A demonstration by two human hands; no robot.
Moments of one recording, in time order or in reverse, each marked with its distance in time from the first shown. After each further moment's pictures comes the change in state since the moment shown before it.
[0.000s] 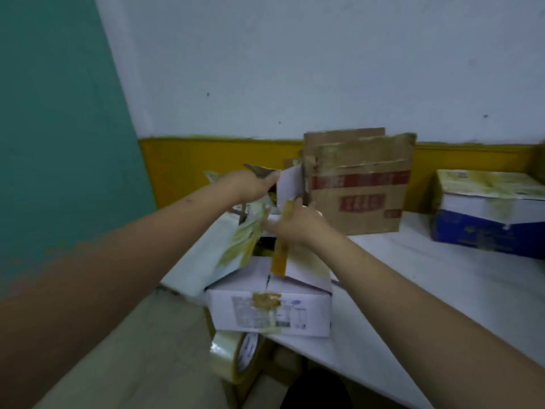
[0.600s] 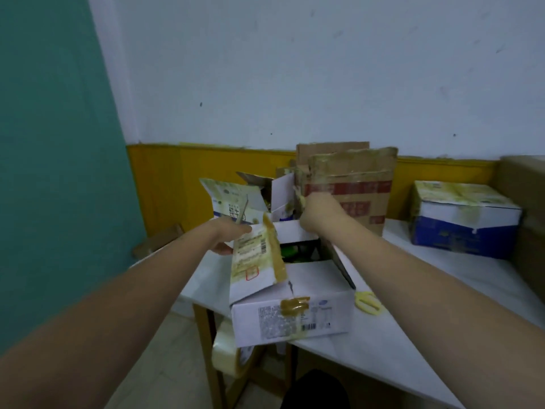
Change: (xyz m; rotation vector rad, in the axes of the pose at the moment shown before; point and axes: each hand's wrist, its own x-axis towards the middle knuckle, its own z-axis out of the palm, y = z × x) left_hand 0.014 -0.082 0.060 -0.435 -0.160 -0.134; right_hand -0.057 -0.012 -0.050 -0.310 0.221 -0.012
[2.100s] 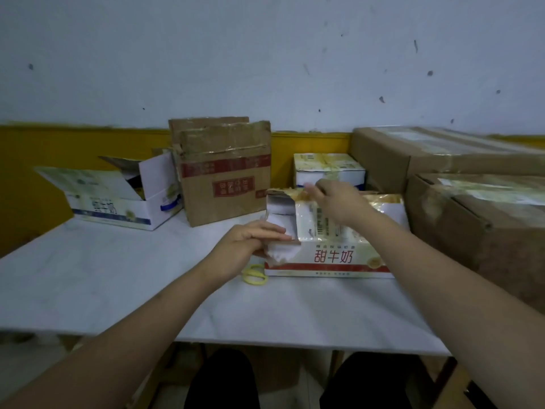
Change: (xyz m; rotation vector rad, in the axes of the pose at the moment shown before) left_hand -0.095 0.105 0.195 -0.494 -0.513 0.886; right_hand -0.089 0.241 -0.020 0.016 0.236 0.174
